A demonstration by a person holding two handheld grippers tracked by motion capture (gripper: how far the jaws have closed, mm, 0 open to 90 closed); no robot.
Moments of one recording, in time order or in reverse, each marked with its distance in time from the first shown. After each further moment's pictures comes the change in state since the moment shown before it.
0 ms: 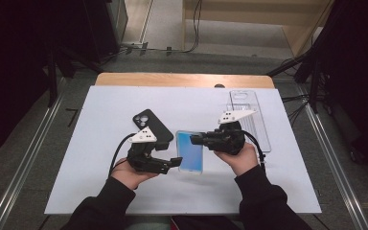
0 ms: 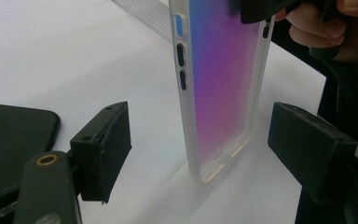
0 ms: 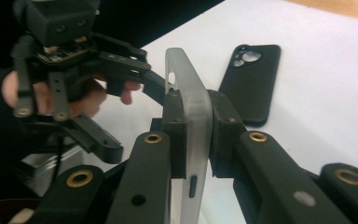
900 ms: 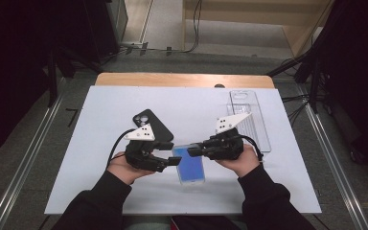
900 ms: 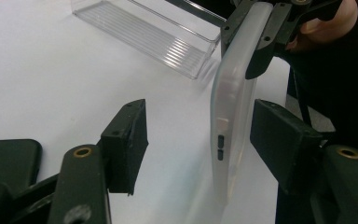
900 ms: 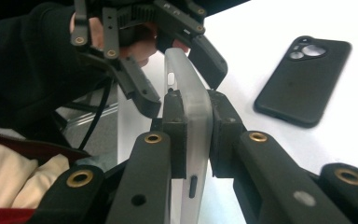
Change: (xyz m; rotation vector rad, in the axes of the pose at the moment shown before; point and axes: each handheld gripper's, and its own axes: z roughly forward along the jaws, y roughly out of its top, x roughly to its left) left arm 0.004 0.010 -0.010 0.005 -0.122 0.124; right arm 0.007 -0.005 0.004 0.089 0.179 -0.160
